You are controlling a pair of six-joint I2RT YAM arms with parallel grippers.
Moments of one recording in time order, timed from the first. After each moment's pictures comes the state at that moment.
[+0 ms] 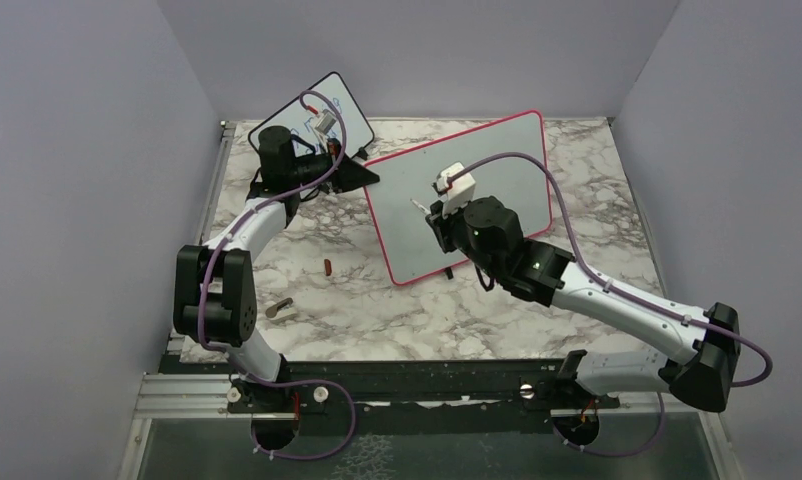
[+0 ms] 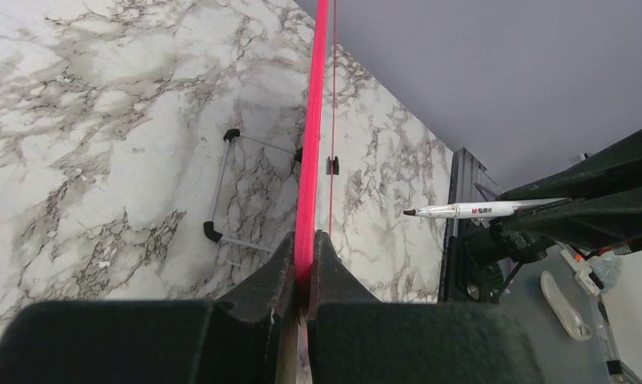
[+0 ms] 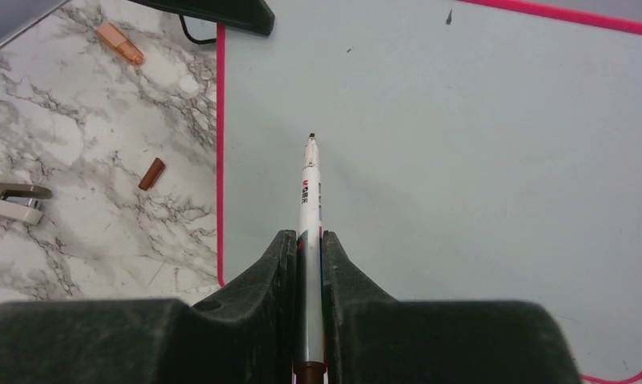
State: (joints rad) left arm -0.11 1.63 1.10 0.40 1.13 -0.46; right arm 0.97 1.20 1.04 -0.13 0.38 0.03
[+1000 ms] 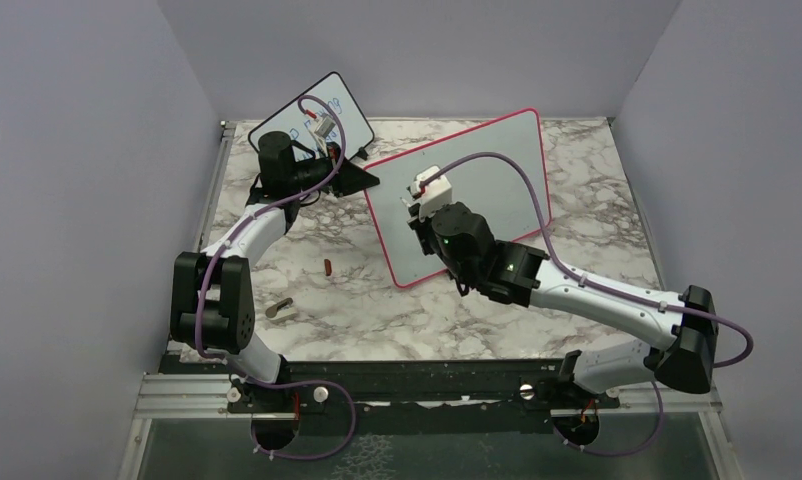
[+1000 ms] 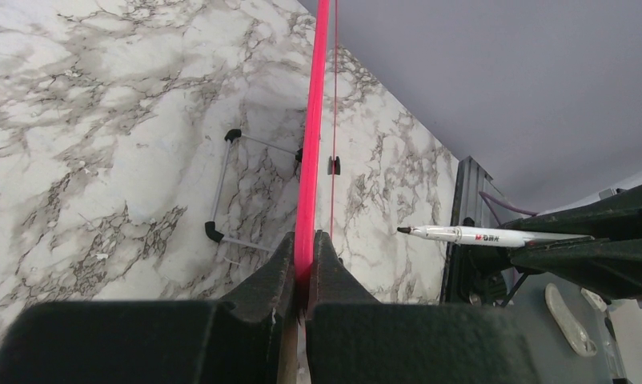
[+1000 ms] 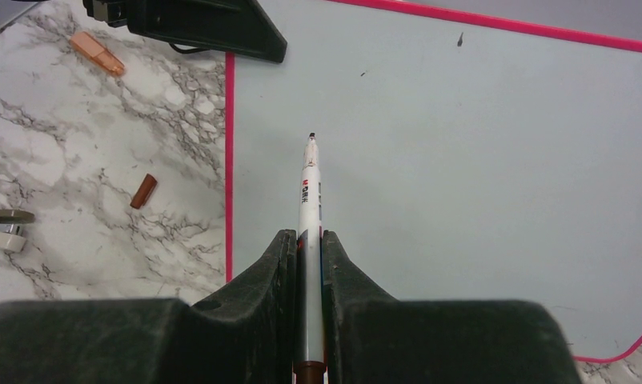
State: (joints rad) left arm -0.12 1.59 1.05 0.41 1.08 -0.47; right arm 1.09 1.32 1.15 -0.14 0.59 0.03
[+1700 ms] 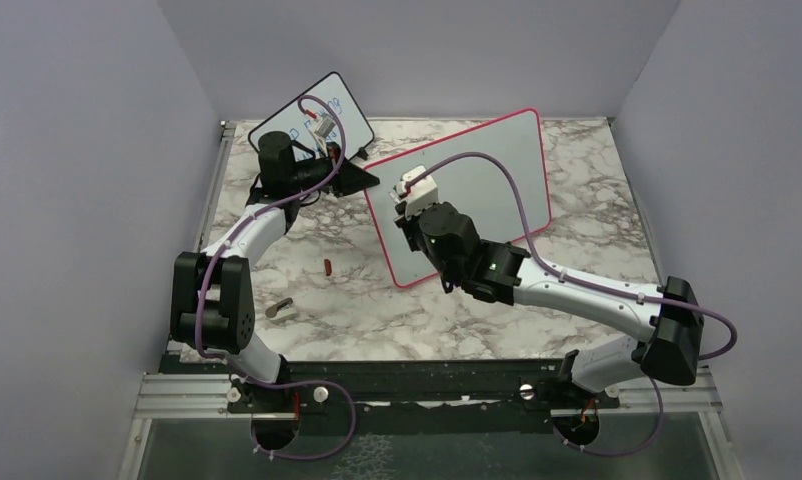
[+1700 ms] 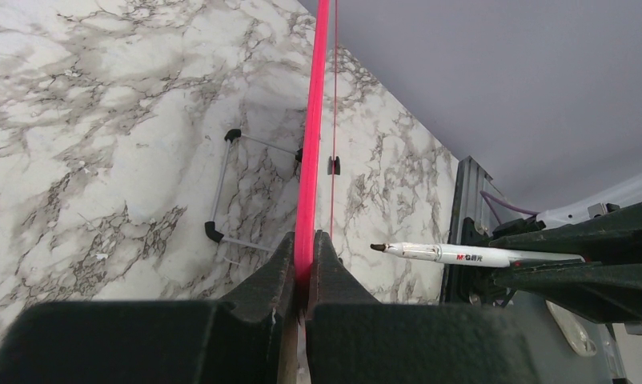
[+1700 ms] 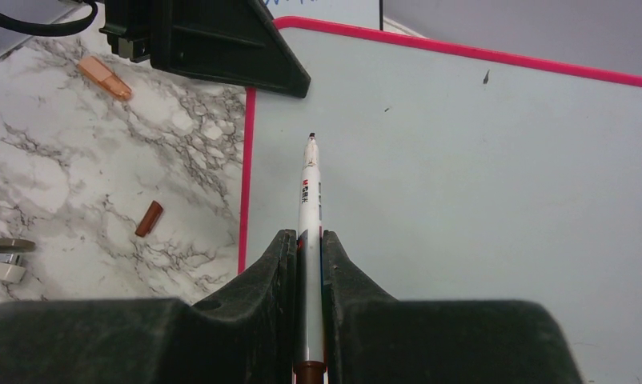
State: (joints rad) left arm -0.12 1.59 1.05 0.41 1.08 -0.47; right arm 1.11 1.41 1.17 -0.03 0.61 -0.01
